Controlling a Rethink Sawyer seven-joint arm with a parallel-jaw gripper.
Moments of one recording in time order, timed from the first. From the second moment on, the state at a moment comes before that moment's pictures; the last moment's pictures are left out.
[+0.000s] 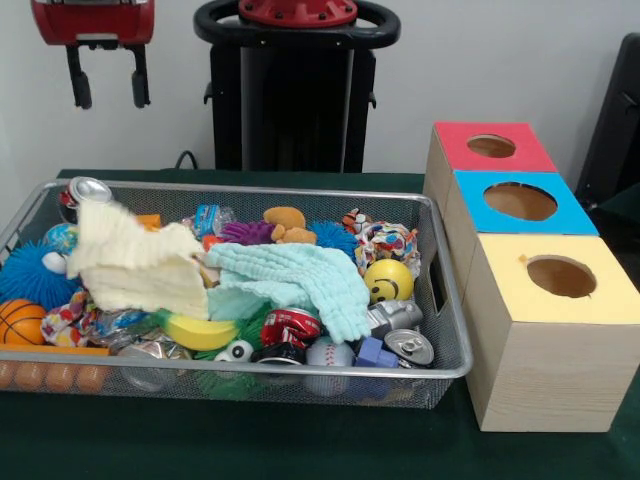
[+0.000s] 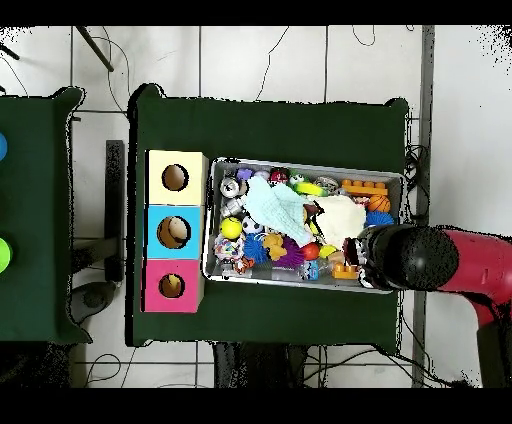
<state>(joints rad) -0.94 -0.94 0.54 1.77 -0.49 0.93 1.40</state>
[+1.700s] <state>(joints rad) -0.56 -0.88 0.52 1.88 -0.49 0.82 1.40</state>
